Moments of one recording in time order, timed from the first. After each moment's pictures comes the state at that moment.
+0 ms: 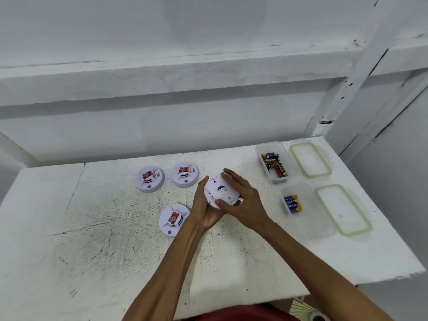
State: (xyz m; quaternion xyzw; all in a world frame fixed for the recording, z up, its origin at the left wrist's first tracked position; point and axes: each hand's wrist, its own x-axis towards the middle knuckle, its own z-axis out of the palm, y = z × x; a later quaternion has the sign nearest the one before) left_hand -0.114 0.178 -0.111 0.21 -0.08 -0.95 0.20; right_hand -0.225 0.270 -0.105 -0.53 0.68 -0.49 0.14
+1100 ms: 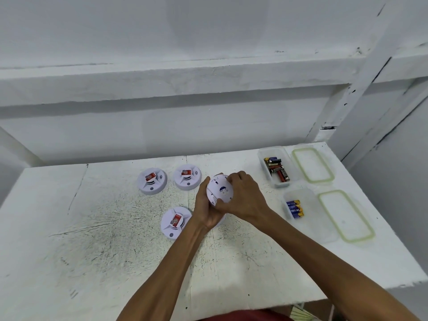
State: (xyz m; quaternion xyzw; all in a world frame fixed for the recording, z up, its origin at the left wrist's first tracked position) left_hand -0.123 0.170 -0.118 0.28 -0.18 -0.91 0.26; right_hand -0.219 0.248 -0.058 -0.53 0.81 -0.23 0.10
